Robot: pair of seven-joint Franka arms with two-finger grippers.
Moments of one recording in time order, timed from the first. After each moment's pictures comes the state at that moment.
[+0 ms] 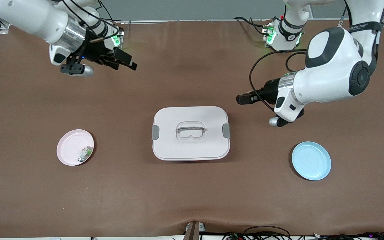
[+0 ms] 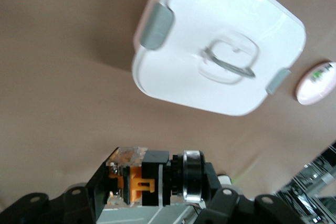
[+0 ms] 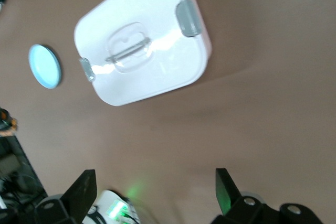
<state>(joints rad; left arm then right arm) 0.01 0.27 -0.42 -1.57 -0.51 1.72 -0.72 0.41 -0.20 0.01 -1.98 0.54 1.94 0.61</state>
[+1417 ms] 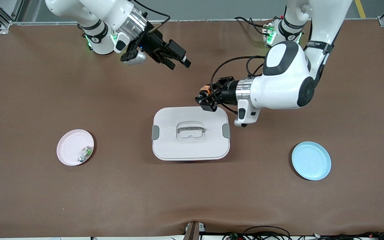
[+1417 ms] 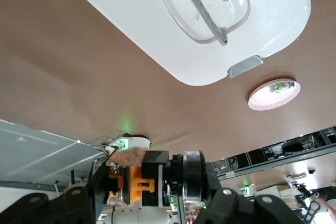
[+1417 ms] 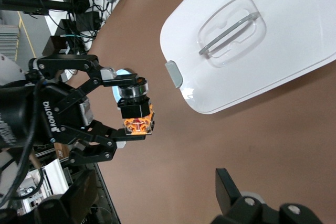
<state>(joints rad) -0.17 0.43 -0.42 -1.47 -0.70 1.88 -1.29 0.76 -0.11 0.01 -2.09 0.62 2.59 0.84</state>
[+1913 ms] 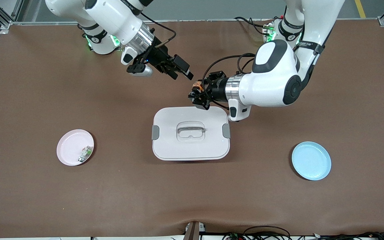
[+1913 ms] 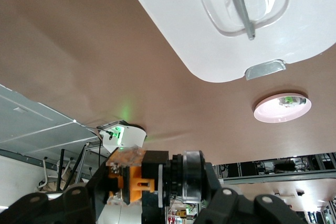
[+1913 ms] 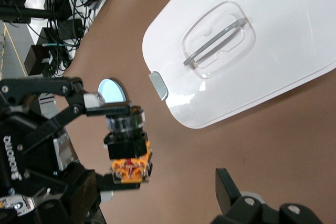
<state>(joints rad) -0.22 0.44 -0.42 -1.46 -0.70 1.88 -1.48 0.76 -0.01 0.01 -2.07 0.62 2.65 0.85</state>
